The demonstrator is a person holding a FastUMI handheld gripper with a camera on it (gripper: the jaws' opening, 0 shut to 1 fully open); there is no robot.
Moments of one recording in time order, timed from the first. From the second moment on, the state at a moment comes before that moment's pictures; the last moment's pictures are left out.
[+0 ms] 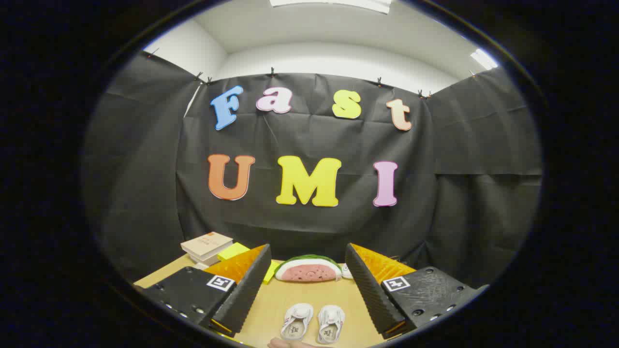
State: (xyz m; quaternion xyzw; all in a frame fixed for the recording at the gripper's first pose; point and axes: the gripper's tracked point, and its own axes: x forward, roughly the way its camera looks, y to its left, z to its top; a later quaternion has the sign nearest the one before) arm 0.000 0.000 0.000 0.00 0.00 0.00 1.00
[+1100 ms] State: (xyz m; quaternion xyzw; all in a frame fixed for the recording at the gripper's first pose) arm 0.013 -0.066 -0.040 0.01 0.03 -0.01 1.00
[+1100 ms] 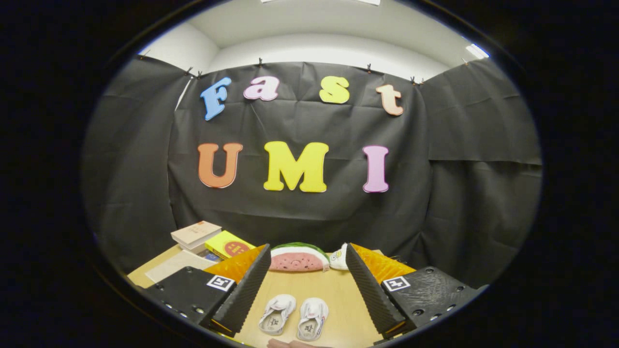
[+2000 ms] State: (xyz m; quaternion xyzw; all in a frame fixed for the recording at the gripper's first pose) arm 0.116 0.062 -0.227 0.06 0.28 0.19 0.94
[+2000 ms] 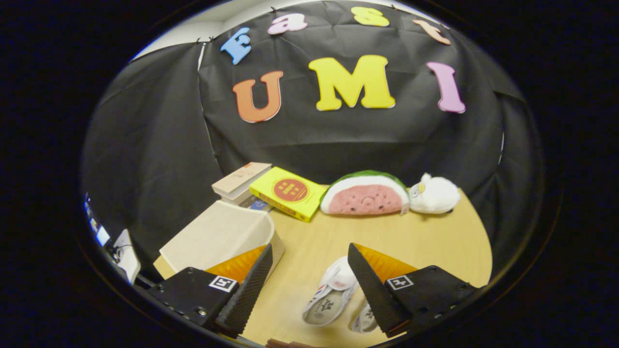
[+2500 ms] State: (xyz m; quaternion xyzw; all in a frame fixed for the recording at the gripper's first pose) arm 0.111 0.190 -0.296 0.31 0.49 0.40 0.71
